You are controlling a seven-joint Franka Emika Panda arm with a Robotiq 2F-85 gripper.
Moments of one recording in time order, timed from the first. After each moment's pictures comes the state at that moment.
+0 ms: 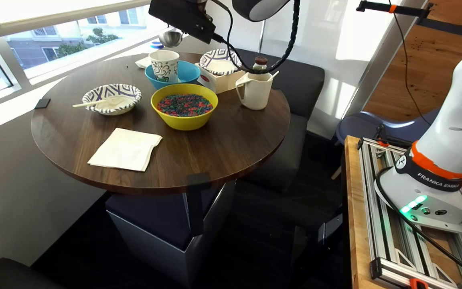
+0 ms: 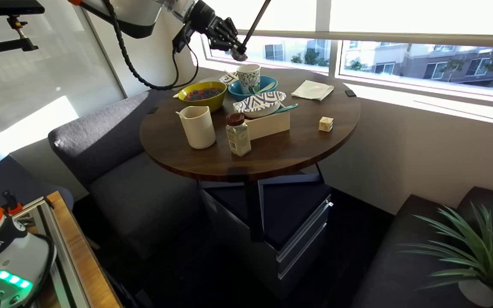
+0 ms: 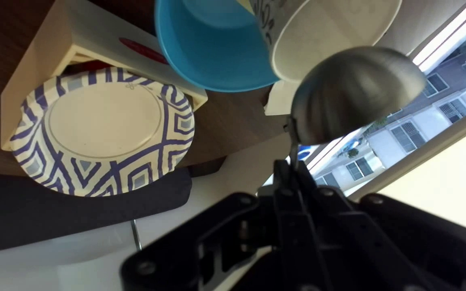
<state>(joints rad) 0.03 0.23 0.05 -1.88 -1.05 2.40 2.11</state>
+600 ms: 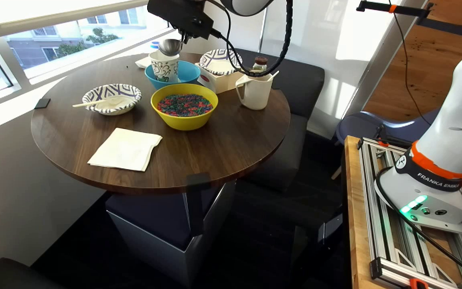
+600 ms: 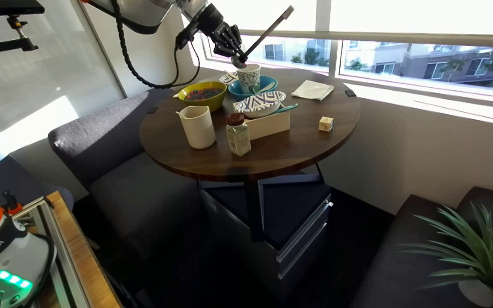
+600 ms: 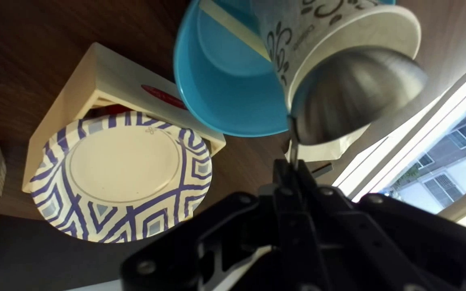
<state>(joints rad) 0.02 0.27 0.02 -1.83 -0.76 2.42 1.89</state>
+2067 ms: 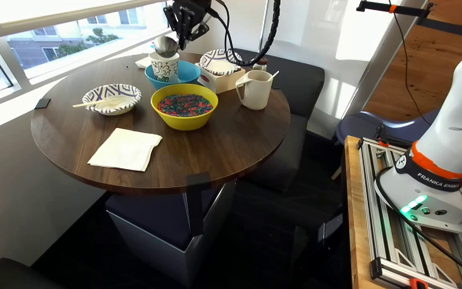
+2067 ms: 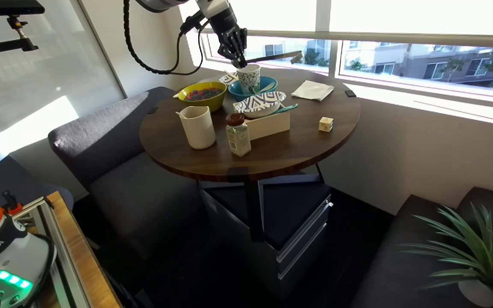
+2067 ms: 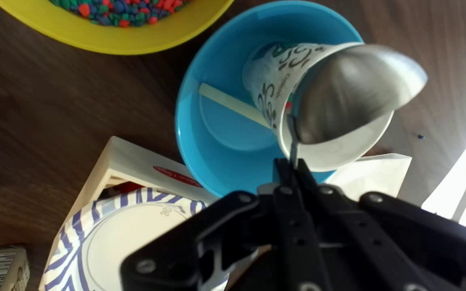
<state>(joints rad) 0.01 0.32 -0.05 -1.74 -0.12 2.40 1.51</state>
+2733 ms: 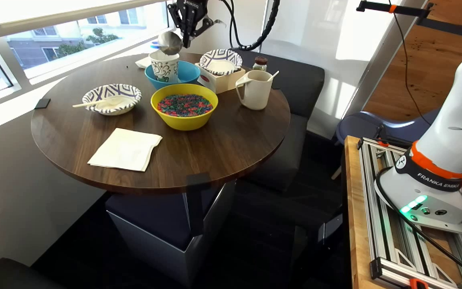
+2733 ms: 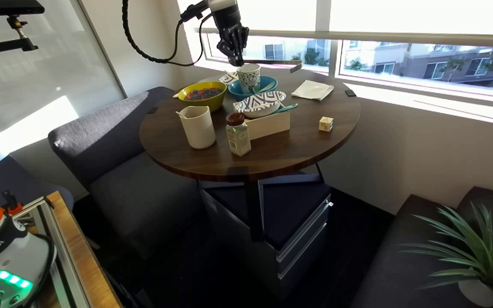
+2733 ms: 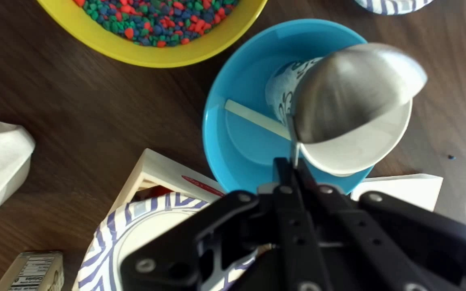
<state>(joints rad) -0.02 0.34 -0.06 -1.65 0.07 2.22 1.38</state>
